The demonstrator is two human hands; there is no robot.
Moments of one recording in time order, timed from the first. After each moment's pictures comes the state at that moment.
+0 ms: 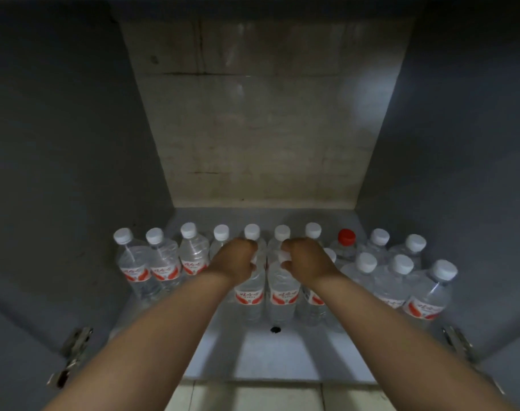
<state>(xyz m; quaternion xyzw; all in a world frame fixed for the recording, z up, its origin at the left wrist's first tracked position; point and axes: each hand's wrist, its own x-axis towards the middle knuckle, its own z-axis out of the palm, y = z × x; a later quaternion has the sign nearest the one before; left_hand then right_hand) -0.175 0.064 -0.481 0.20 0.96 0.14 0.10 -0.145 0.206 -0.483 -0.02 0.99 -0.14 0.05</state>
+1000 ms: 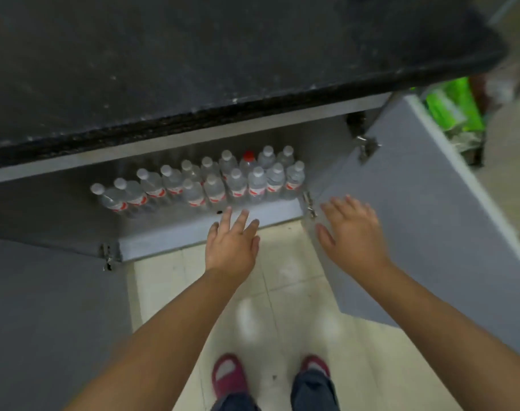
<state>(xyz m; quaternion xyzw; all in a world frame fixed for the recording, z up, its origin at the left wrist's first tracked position) 0.069 0.116 -0.232 0.26 0.93 0.06 0.25 0.148 0.286 -0.202 0.16 0.98 -0.05 0.13</state>
